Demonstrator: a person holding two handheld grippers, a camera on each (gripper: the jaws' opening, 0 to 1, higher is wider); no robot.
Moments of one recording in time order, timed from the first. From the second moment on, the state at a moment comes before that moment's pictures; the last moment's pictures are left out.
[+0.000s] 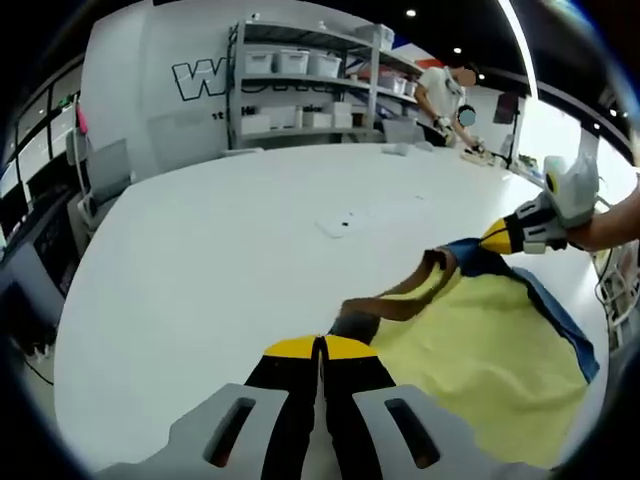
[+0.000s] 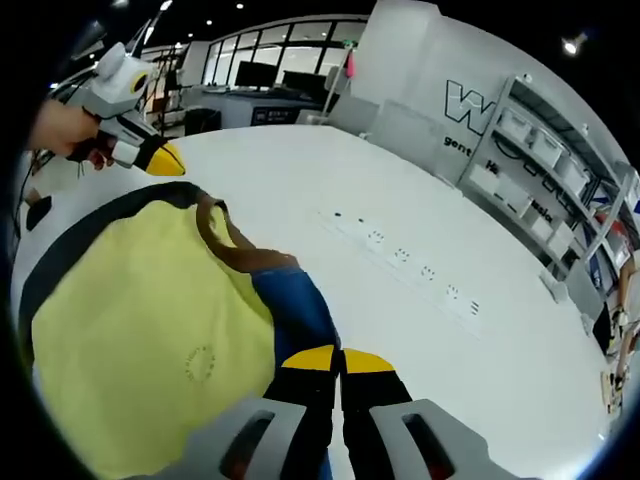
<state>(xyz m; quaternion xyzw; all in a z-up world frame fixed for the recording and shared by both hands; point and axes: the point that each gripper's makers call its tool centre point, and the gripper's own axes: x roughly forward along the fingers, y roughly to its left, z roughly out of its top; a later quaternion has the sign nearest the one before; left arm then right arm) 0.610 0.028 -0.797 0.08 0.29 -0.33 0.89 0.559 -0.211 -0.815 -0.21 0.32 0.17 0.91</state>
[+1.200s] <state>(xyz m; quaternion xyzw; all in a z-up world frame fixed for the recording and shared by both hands) 0.517 0.030 -0.747 0.11 0.25 -0.36 0.89 0.483 -0.194 -0.763 -0.19 0.28 0.18 0.92</state>
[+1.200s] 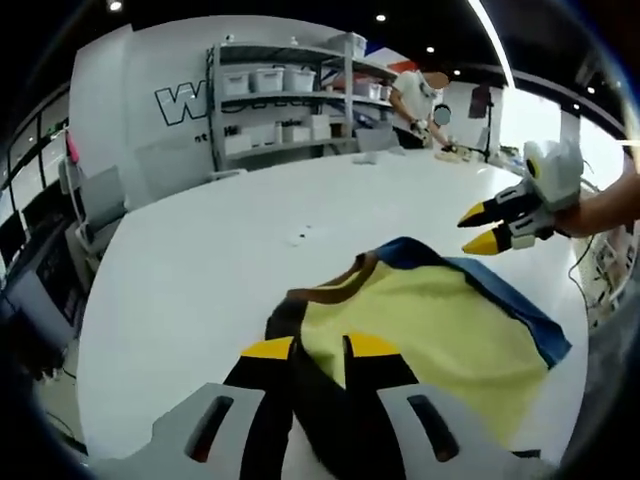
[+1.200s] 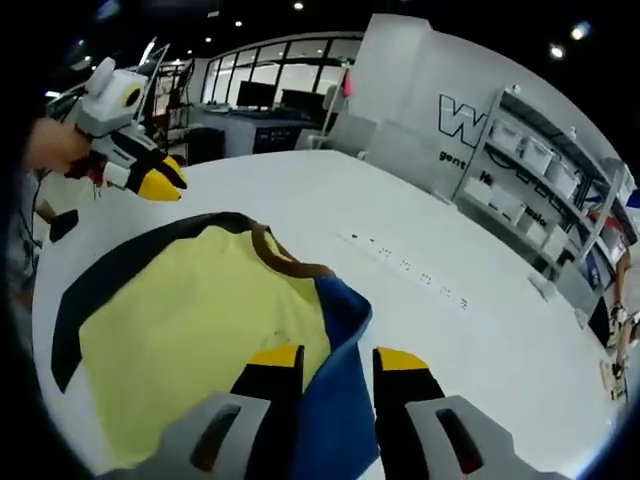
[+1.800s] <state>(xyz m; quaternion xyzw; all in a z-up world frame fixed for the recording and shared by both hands) 0.447 0.047 -0.730 0.10 0.24 -0.33 0.91 0.417 -0.188 -0.743 -0.15 0.25 0.18 0.94</state>
